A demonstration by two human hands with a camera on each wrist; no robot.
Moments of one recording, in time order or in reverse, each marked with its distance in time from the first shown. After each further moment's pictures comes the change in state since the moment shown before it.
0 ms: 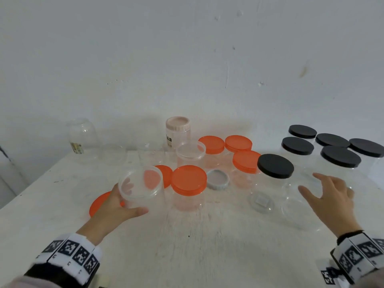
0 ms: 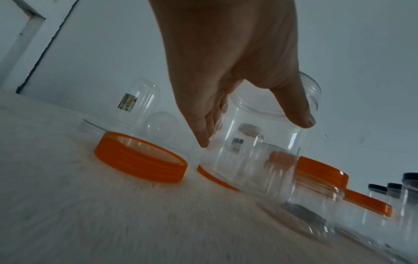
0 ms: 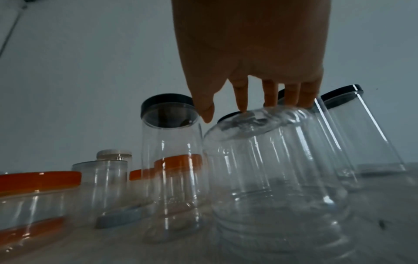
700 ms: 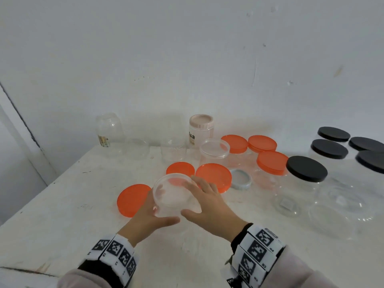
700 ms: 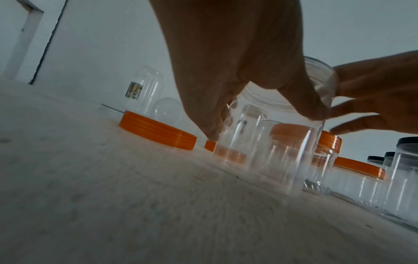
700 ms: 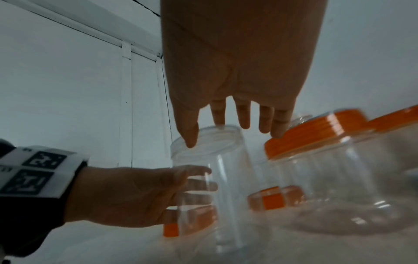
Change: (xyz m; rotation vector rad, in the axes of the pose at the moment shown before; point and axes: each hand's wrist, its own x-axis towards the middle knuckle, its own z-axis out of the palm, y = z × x) left_hand -0.019 -0.022 0.015 -0.078 -0.134 0.031; right_hand -0.129 -0.216 0.104 0.181 -0.640 -0.798
